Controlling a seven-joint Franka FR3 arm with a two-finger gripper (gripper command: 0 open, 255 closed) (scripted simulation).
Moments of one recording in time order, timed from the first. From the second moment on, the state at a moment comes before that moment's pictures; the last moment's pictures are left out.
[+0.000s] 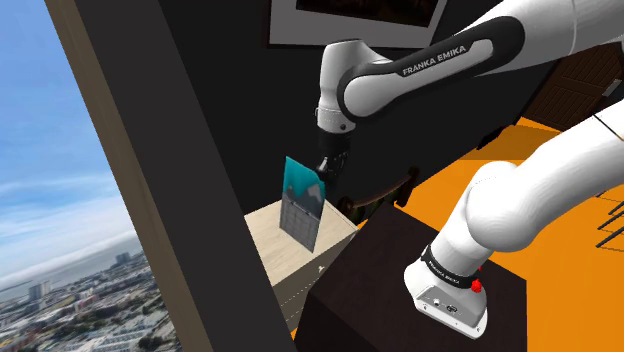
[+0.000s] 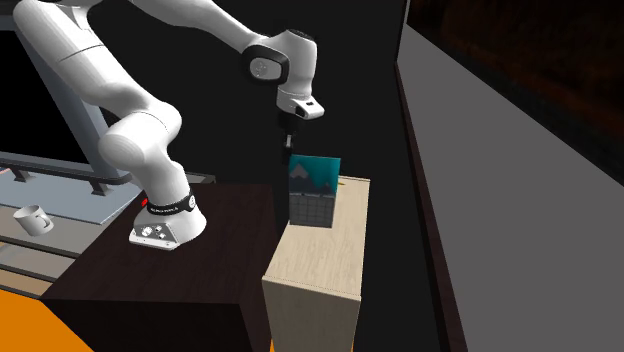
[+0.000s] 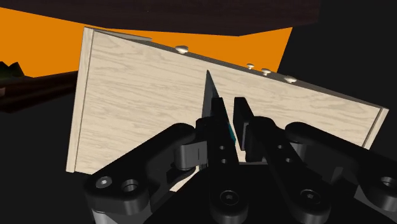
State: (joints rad) arm 0.06 -0.41 0.16 -2.63 0.13 2.06 0.07
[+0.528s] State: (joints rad) arm 0.06 -0.47 0.15 -2.57 0.13 1.94 0.07
